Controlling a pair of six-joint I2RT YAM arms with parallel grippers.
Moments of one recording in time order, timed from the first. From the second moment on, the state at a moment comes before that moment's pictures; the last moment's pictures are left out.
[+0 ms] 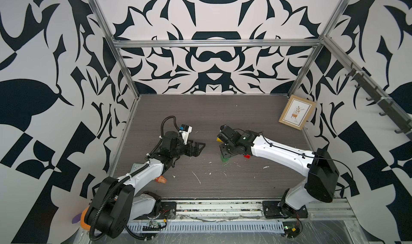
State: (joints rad) left arm -0.41 1.21 0.46 0.23 0.49 -0.34; right arm 0.89 1.58 1.21 -0.82 0.17 0.54
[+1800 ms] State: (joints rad) left arm -0.41 1.12 0.45 0.17 0.38 -0.32; right arm 0.50 2.06 1.54 -0.74 -0.22 -0.13
